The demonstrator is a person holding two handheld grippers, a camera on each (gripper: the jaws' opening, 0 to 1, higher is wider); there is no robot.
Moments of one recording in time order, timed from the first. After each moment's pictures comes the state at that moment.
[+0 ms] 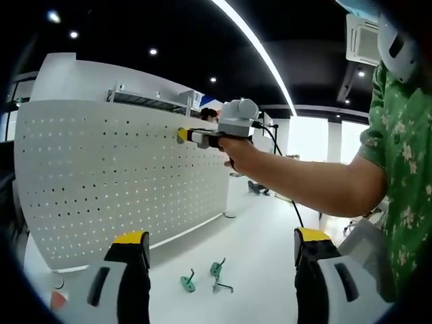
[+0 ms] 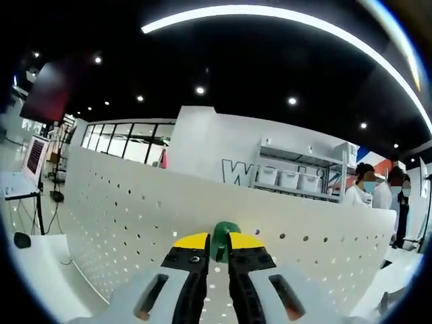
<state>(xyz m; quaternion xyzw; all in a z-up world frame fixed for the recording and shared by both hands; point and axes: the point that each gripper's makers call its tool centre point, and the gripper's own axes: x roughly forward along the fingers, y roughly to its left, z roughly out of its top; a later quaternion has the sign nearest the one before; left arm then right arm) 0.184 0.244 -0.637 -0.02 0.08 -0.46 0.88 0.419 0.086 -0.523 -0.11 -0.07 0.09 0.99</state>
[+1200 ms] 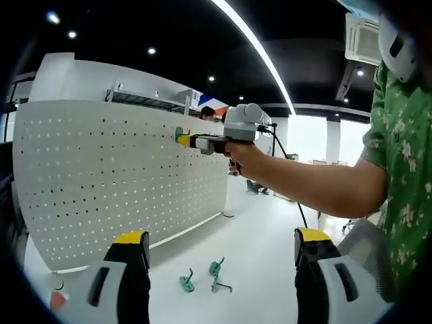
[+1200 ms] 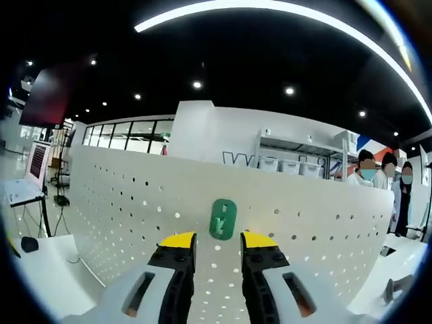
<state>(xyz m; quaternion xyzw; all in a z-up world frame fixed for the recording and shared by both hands) 0.183 0.241 -0.637 -0.01 0.08 -0.47 0.88 0.403 0.082 -0.541 -0.09 -0.05 0.11 0.99</state>
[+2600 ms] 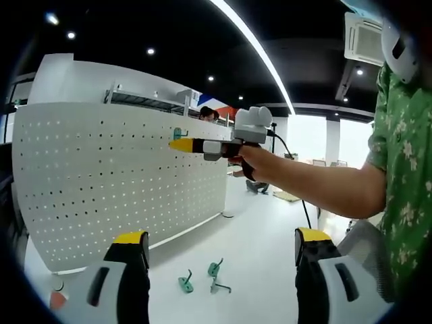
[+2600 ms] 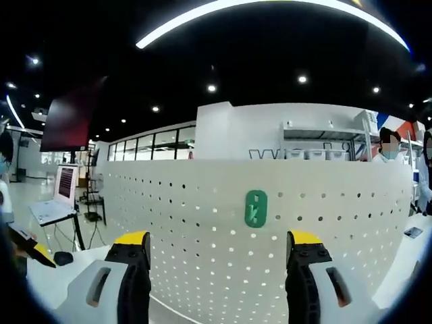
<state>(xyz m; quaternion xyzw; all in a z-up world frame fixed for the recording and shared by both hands) 0.182 0.240 -0.634 -0.01 0.08 -0.47 0.88 0.375 0.108 -0.548 -0.03 -0.04 0.20 0.98</state>
